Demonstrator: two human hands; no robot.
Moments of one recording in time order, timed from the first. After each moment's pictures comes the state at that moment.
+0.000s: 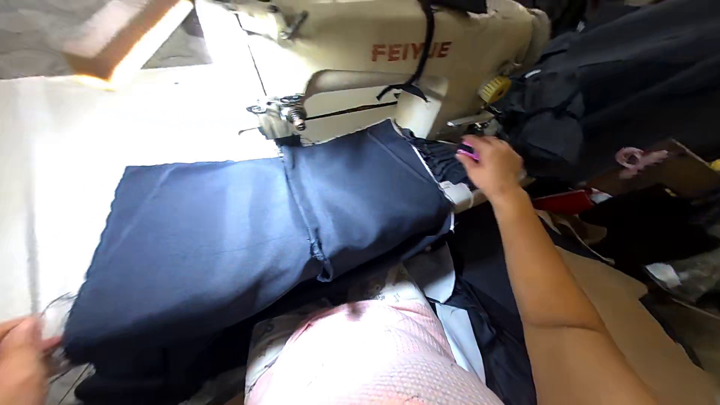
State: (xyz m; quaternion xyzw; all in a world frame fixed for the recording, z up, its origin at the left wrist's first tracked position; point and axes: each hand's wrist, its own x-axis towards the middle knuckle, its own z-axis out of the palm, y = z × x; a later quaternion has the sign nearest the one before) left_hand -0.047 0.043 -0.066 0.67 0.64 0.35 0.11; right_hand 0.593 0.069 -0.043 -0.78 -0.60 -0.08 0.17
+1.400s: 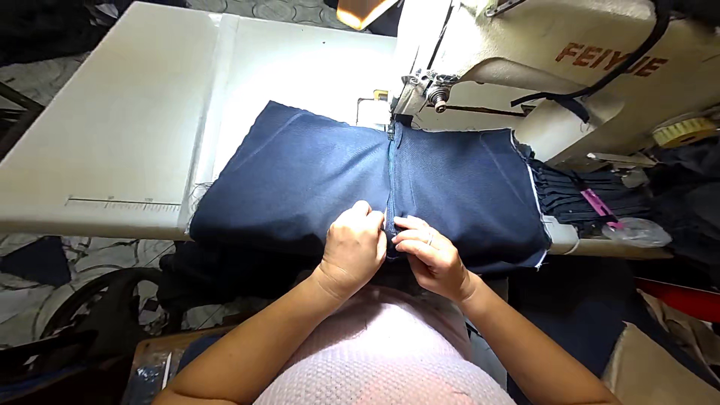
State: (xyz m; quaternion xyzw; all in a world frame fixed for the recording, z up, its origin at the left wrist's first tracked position) left_hand 0.176 0.045 -0.088 0.79 0.51 0.35 0.06; right_hand 0.374 0.045 -0.131 -0.24 -0.85 0.13 0.44
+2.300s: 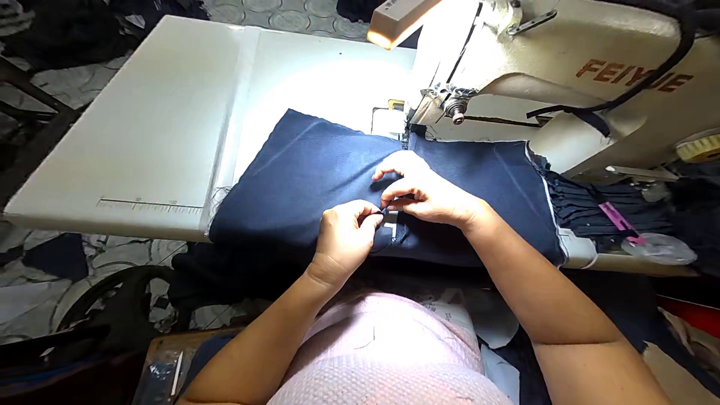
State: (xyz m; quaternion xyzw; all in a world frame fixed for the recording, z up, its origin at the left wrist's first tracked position) left_hand 0.148 0.059 -0.072 0.65 0.57 0.42 0.27; right_hand 0.341 0.162 -0.053 -0.18 -0.92 0.23 0.25
